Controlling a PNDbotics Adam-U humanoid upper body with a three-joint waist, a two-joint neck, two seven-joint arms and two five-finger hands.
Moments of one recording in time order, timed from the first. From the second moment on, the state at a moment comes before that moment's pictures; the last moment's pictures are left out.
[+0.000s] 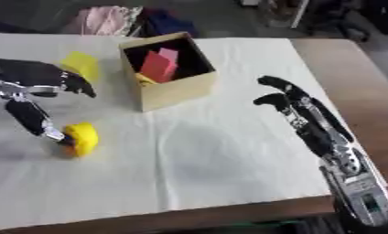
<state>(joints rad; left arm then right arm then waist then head) -0.73 0.81 -0.48 -1.35 -0.66 -0.46 -0.66 -0.22 -0.15 0.12 -1.71 0.11 -0.21 0.28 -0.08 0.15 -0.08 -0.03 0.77</state>
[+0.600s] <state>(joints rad) -0.70 0.81 -0.48 -1.35 -0.63 -0.44 -0.67 -0.22 -0.15 0.12 -1.71 0.11 -0.20 0.28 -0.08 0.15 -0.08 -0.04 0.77</state>
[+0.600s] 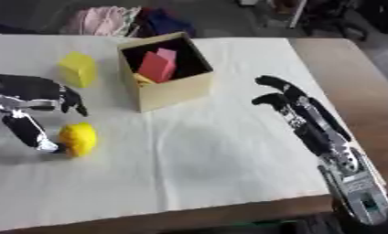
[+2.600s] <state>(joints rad) -1.04 0.33 -0.20 -1.01 -0.90 -0.37 -0.42 -0.23 -0.11 0.16 -1.71 0.10 -0.20 0.31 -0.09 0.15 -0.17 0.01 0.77</state>
